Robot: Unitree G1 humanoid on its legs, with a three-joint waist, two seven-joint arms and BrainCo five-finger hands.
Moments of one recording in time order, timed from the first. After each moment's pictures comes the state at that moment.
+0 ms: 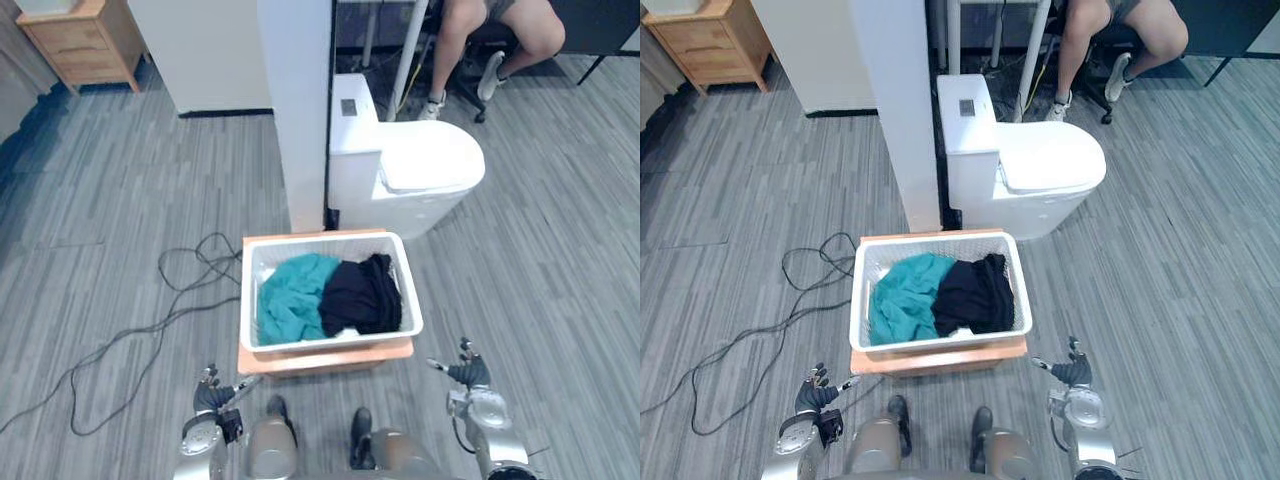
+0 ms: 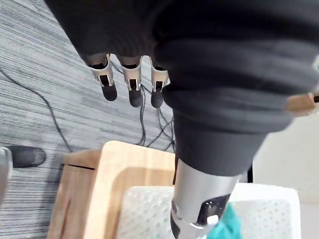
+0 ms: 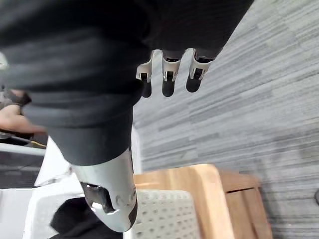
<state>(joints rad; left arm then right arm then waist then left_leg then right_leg) 0.17 0.05 0.21 0.48 -0.09 0.03 0.15 0.08 -0.09 -0.19 0.44 -0.01 0.07 -0.18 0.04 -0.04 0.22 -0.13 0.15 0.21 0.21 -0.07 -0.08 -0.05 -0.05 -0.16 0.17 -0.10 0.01</state>
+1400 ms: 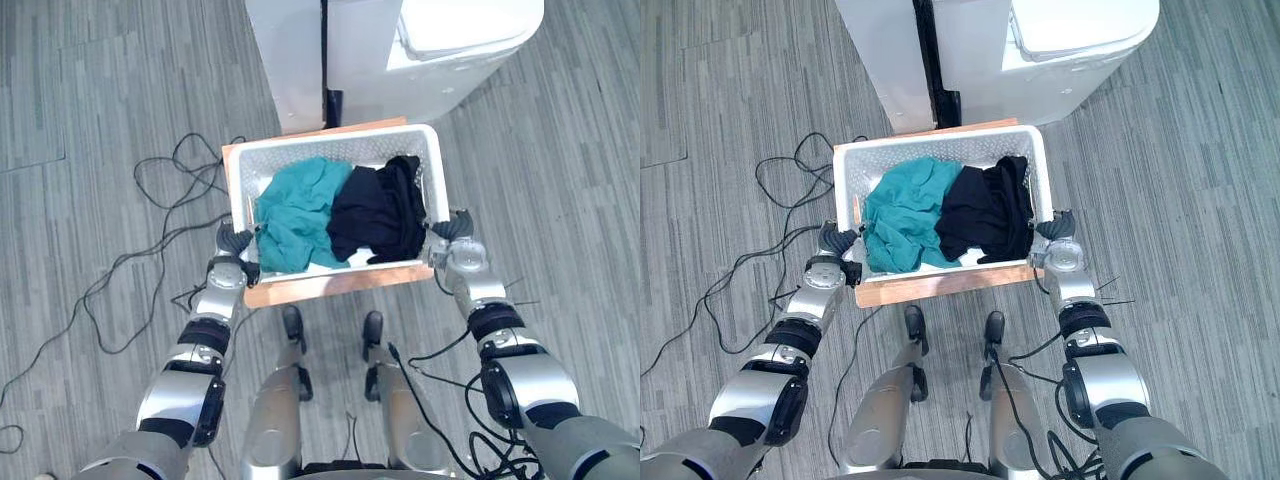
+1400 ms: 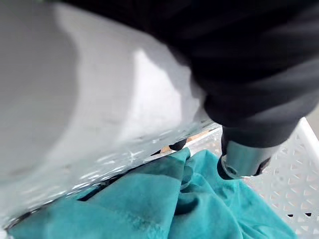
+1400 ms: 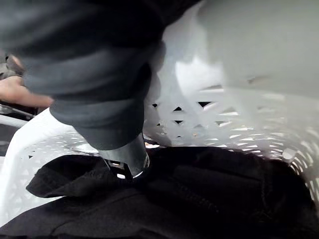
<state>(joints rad) -0.61 0.25 0.01 0.76 0.04 0.06 0.29 -0.72 -0.25 -0.02 0.77 0.13 0.09 -0.29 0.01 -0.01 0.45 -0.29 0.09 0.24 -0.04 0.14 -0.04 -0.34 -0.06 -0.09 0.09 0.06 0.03</state>
